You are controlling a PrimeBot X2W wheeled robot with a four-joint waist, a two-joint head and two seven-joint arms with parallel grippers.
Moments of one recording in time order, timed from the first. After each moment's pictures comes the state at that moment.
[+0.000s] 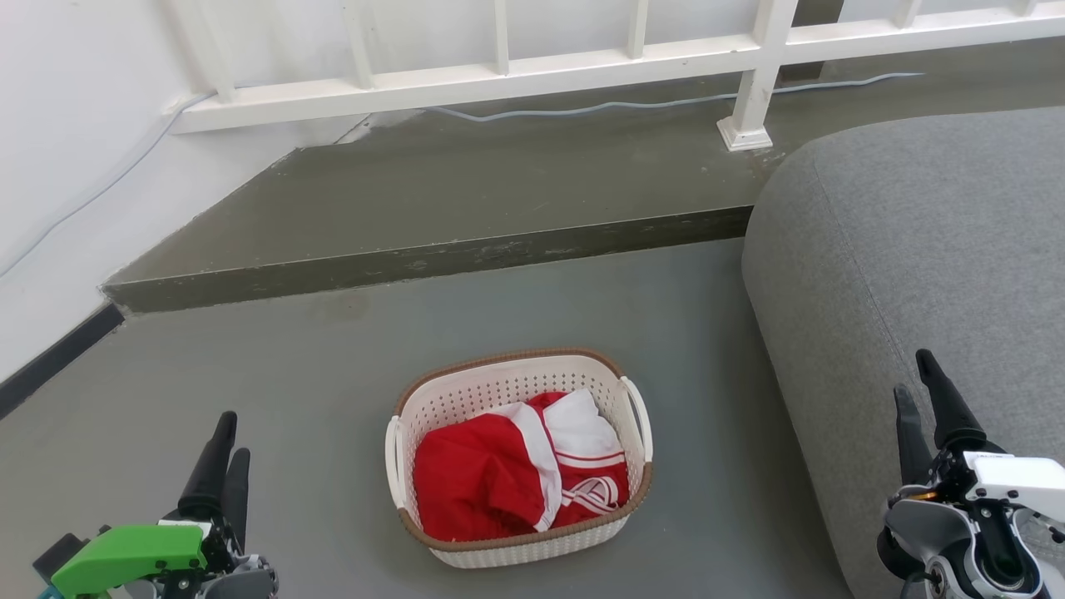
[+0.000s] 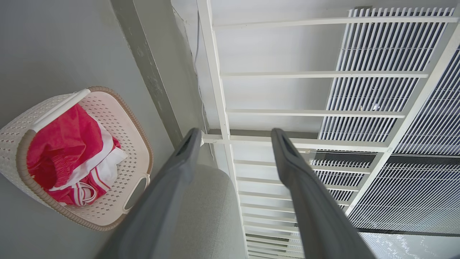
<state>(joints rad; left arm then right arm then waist) -0.02 0.03 0.04 0.29 -1.65 -0.12 0.08 -0.01 -0.04 -0.11 0.30 1.63 0.12 0.07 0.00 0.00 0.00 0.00</state>
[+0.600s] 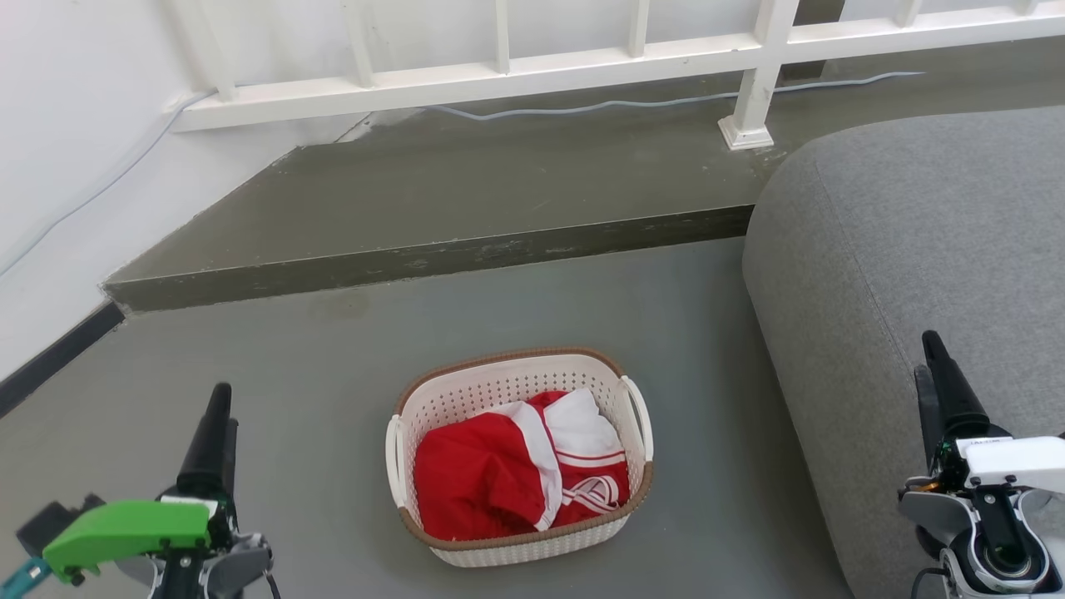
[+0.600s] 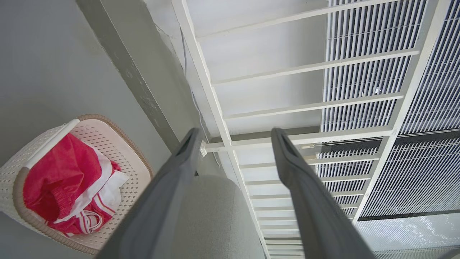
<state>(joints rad) -0.04 0.05 0.01 0.24 -1.57 -0.12 0.03 -0.02 -0.09 -0.07 0.26 1.46 0.12 0.02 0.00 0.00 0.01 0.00</state>
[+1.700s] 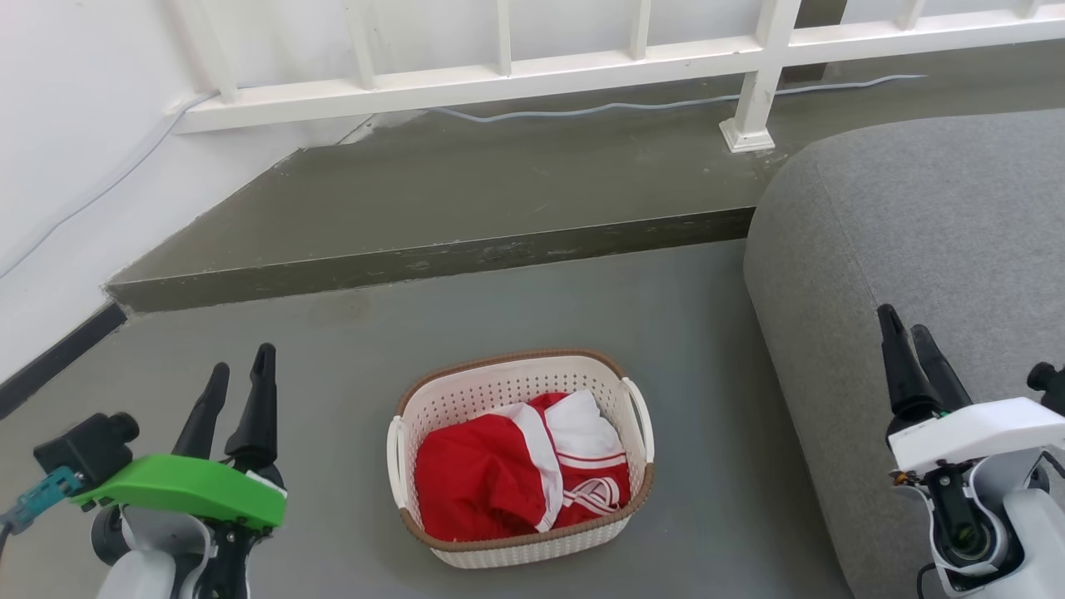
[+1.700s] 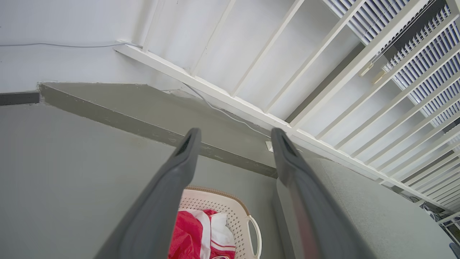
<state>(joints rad) -0.08 0.17 -0.17 0.14 -0.90 -0.06 -0.10 -0.04 -0.19 0.09 0.18 0.89 0.04 -0.10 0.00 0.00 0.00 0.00</state>
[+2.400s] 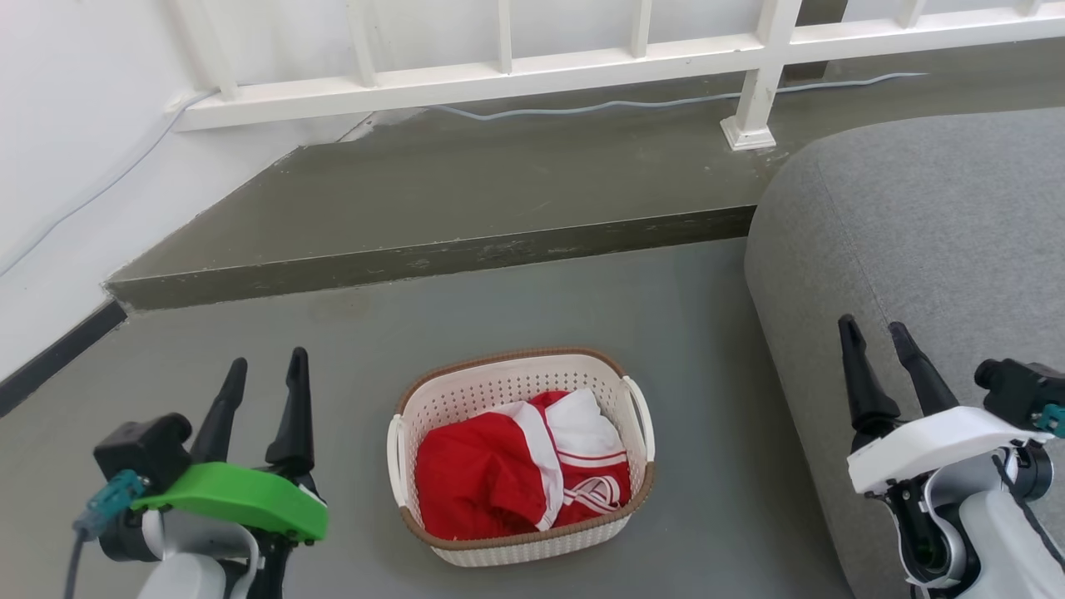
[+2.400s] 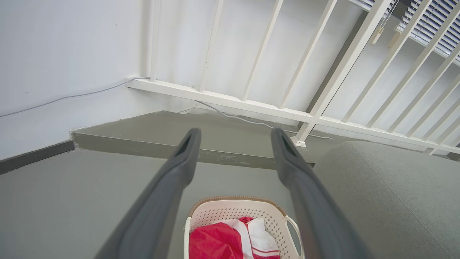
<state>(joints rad) -0.07 0.16 -0.23 0.10 -0.63 0.02 -0.16 -0.04 -0.21 0.19 0.17 0.61 -0.02 -0.16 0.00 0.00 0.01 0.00</state>
